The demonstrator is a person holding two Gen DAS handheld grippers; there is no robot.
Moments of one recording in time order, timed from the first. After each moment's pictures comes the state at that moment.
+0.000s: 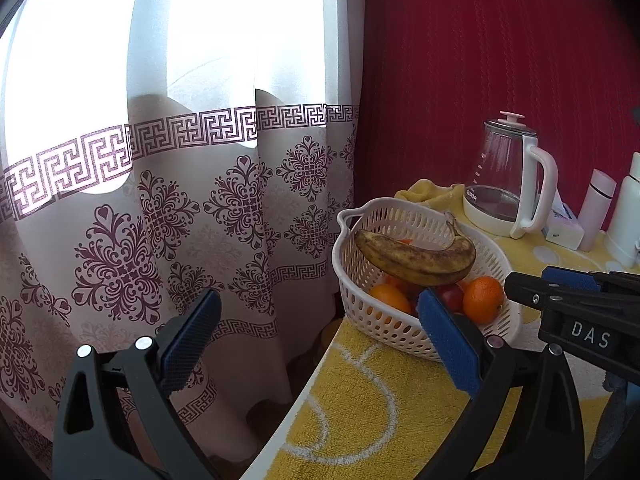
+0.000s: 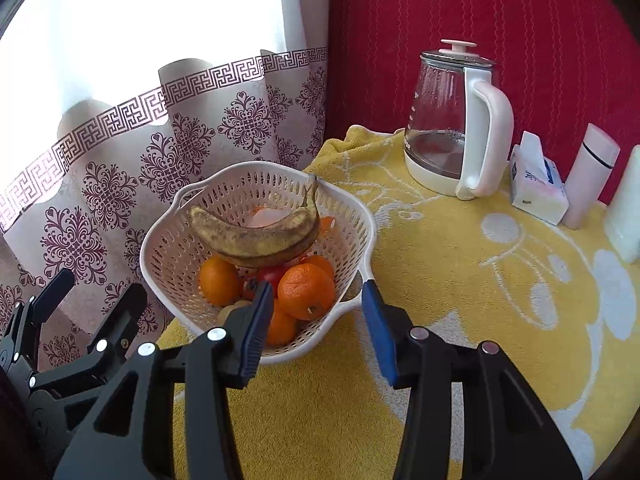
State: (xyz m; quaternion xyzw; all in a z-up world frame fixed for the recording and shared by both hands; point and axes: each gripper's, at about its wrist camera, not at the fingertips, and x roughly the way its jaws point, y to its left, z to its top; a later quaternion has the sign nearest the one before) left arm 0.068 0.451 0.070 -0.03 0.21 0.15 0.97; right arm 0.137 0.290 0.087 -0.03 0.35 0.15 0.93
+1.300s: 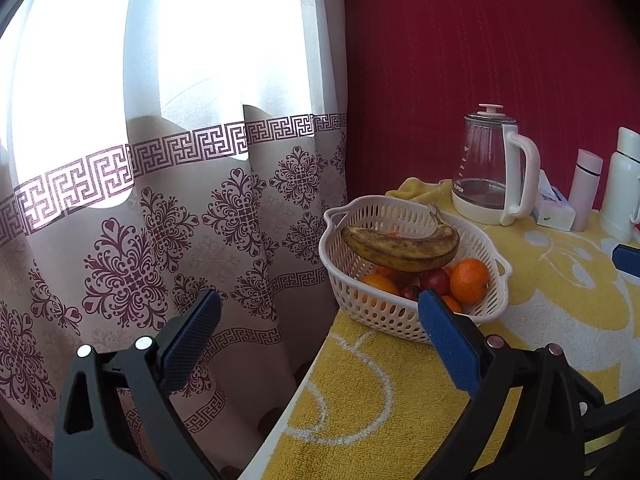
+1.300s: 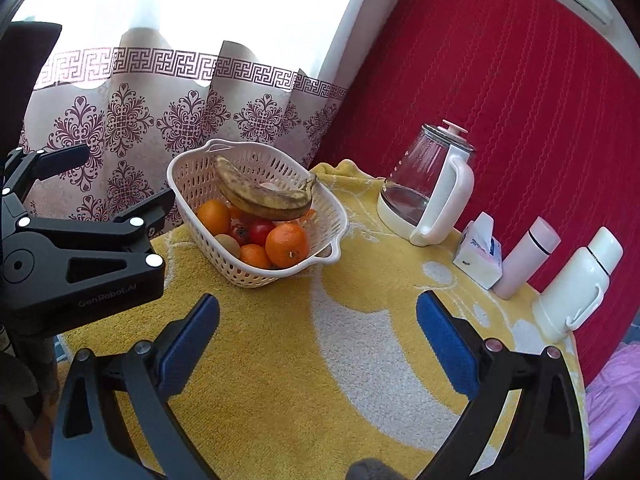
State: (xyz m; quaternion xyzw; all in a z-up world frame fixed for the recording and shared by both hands) left arm 0.050 0.437 0.067 0.01 0.19 0.14 0.97; right arm 0.052 0.294 0.078 -0.22 0.24 0.13 0.94
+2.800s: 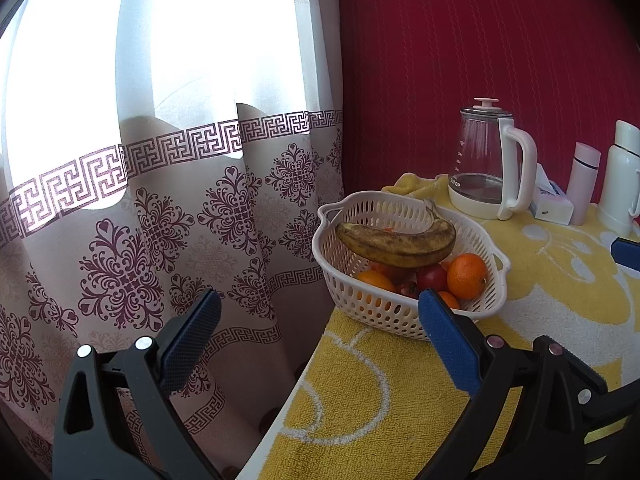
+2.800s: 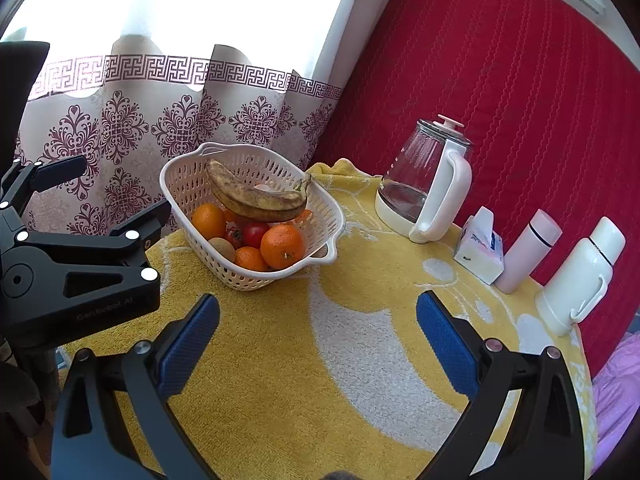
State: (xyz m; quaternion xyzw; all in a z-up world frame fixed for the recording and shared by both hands) left arm 0.051 0.434 0.064 0.02 0.20 0.14 0.97; right arm 0.057 0.288 0.077 -0.20 0.24 0.12 0.94
